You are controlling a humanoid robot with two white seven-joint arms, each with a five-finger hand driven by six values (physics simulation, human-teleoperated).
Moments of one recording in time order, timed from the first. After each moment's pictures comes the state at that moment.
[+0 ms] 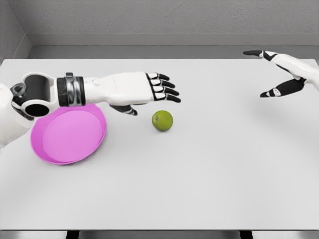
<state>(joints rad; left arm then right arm) -0.84 0.61 -0.86 -1.56 -0.44 -0.61 -0.40 -0.58 -0.75 0.33 -1.16 -0.07 -0.61 0.61</state>
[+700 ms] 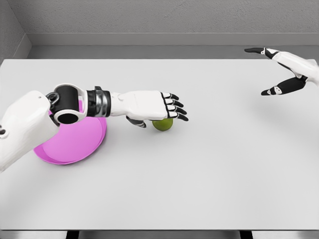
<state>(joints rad) -0.86 0.51 -0.96 -1.45 -0.58 -0.61 -0.40 -0.58 -0.74 0.32 -1.16 -0.07 -0.61 0.61</state>
